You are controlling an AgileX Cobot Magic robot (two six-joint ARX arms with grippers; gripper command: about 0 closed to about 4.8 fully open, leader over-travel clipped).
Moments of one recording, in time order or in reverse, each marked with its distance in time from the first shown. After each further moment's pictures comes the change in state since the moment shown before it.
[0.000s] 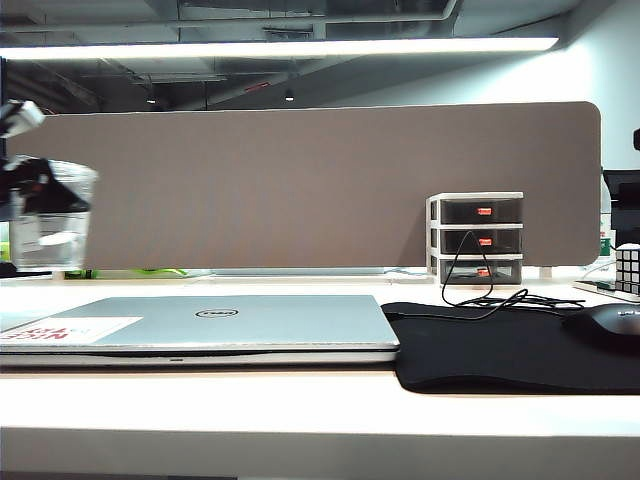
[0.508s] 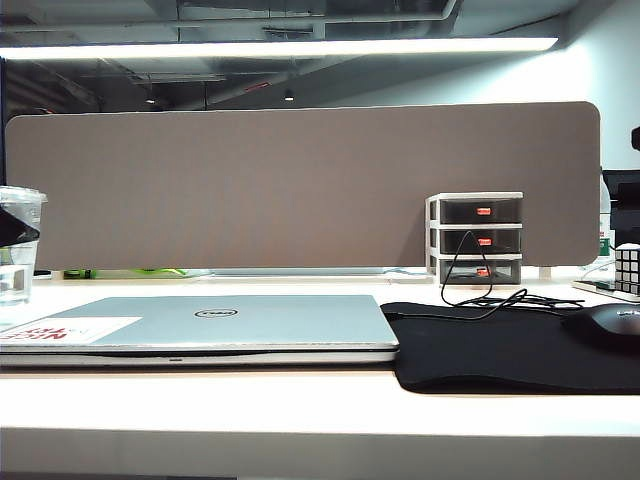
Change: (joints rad) left arm 0.081 -0.072 -0.337 0.319 -0.034 0.000; right arm 0.000 0.000 0.000 0.000 -0.021 0.000
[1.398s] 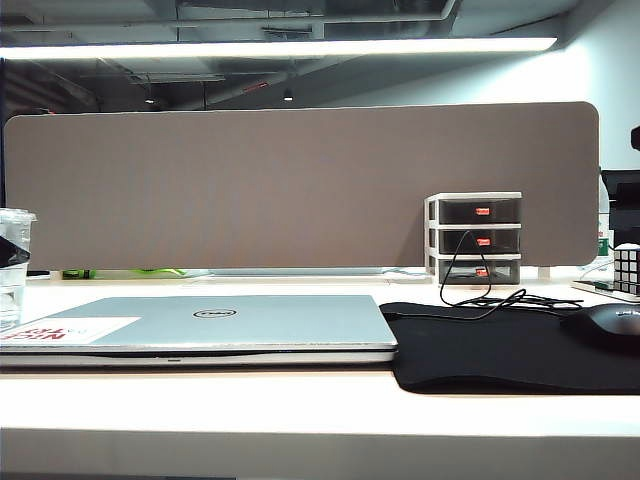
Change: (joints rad) left arm 0.008 0.047 -0.060 0.081 -0.050 0.001; right arm 0.000 0.000 0.000 0.000 -0.004 0.000
